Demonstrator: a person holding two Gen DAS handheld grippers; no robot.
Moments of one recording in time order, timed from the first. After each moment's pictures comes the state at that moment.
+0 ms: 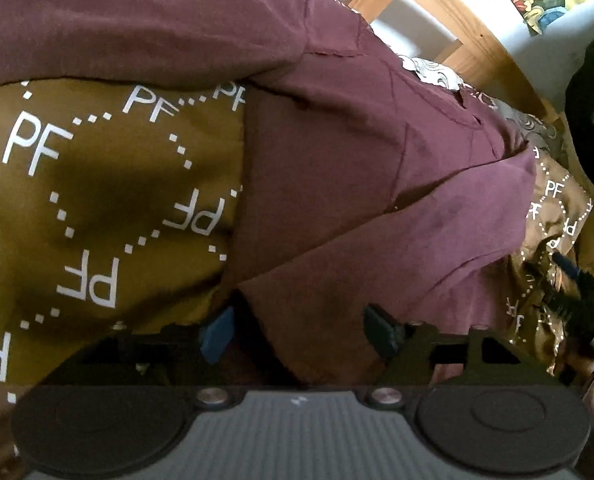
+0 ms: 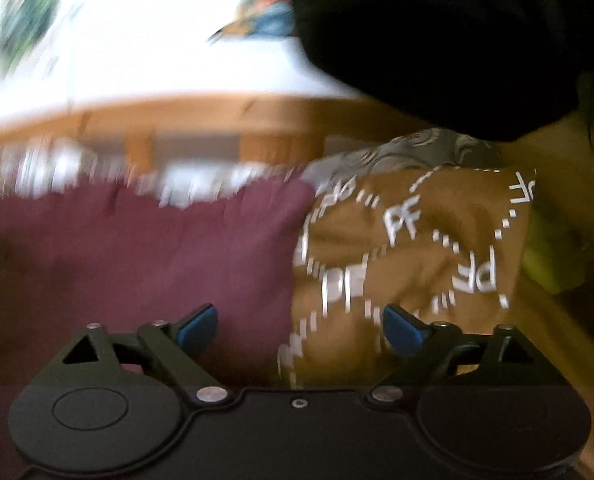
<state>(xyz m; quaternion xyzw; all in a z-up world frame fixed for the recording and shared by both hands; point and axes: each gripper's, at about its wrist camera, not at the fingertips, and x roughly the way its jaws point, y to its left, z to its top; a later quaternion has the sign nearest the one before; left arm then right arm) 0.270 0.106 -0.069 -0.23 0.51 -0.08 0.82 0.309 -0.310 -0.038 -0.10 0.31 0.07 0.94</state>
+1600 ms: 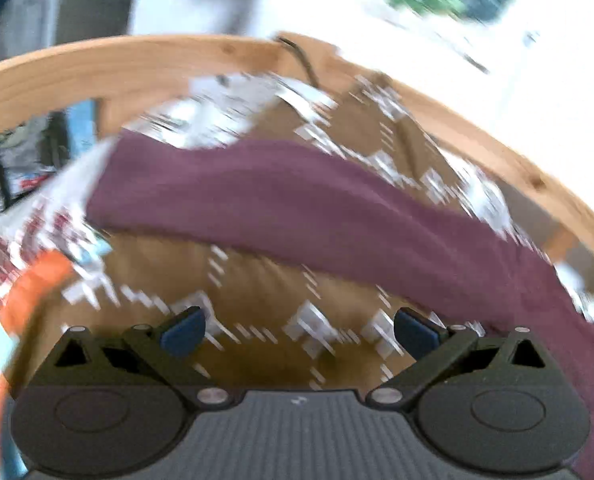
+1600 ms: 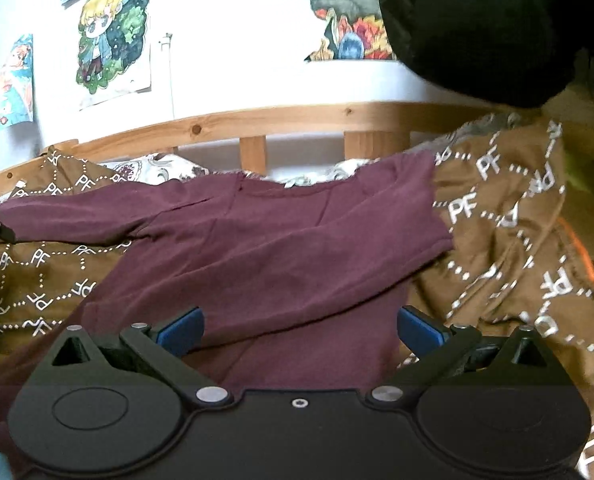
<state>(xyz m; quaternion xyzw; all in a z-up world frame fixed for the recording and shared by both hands) 0.181 0.214 -0.002 -0.24 0.28 0.30 0.88 0.181 -0.237 -0.059 0.02 0.26 0.13 0.96</state>
